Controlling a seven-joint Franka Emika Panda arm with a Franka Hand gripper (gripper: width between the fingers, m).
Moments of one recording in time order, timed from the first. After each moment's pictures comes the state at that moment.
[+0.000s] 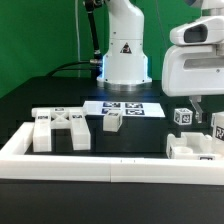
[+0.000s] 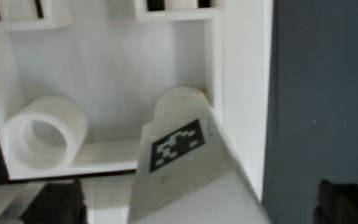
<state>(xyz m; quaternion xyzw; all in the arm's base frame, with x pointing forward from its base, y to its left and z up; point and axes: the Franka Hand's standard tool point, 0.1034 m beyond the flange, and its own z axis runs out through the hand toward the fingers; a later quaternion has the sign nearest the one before) 0.614 0.126 0.080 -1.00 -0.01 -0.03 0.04</state>
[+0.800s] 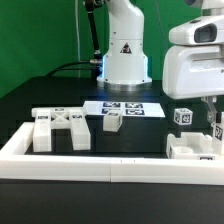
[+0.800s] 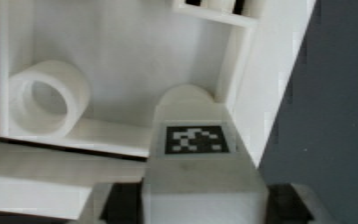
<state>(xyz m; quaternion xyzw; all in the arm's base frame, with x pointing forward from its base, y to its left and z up) 0.614 0.126 0.079 -0.99 -0.10 -0.03 0.03</state>
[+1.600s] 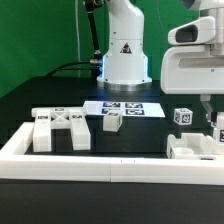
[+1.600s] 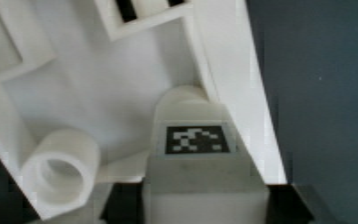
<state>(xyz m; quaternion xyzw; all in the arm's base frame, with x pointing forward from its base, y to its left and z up) 0.616 0.126 0.079 -0.97 0.23 -0.03 0.05</state>
